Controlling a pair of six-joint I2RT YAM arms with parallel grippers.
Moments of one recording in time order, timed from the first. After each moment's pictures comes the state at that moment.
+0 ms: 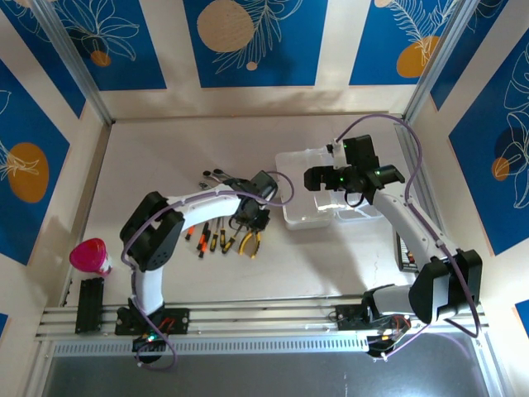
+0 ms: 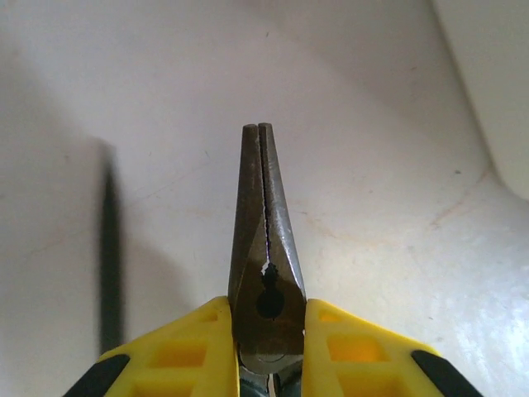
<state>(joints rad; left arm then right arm) -0.80 1.90 1.33 -0.70 0.02 -0.38 0.27 1.32 1.13 -0.68 -0.18 0.17</state>
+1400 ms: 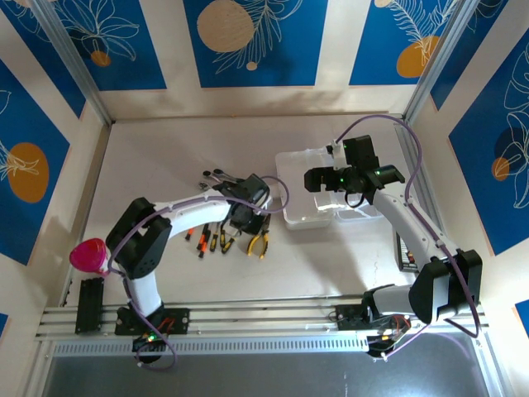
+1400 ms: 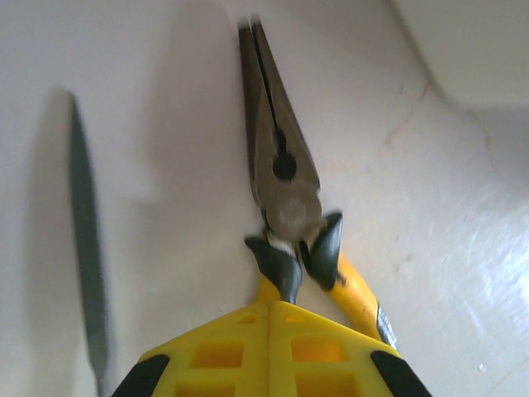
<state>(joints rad) -0.80 1.81 1.18 -0.64 0.12 -0.28 0.27 1.32 1.13 -0.70 -0.18 0.17</state>
